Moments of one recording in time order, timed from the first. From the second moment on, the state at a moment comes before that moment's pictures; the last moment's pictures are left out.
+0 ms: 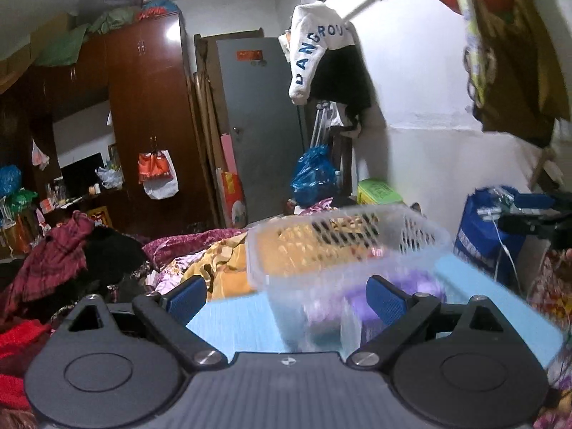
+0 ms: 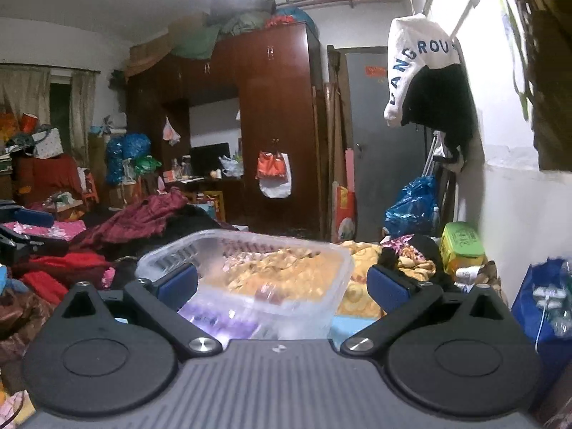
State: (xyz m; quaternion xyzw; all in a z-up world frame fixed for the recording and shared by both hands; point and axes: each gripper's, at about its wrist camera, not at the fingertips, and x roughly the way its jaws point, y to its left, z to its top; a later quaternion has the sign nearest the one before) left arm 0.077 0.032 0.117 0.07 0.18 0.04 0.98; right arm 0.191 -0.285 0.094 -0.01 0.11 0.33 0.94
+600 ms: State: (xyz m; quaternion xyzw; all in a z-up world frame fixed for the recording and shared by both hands) left arm 0.080 0.079 -0.015 -0.03 0.17 0.09 0.98; right arm 0.178 -0.142 -0.011 0.00 0.15 0.43 0.89
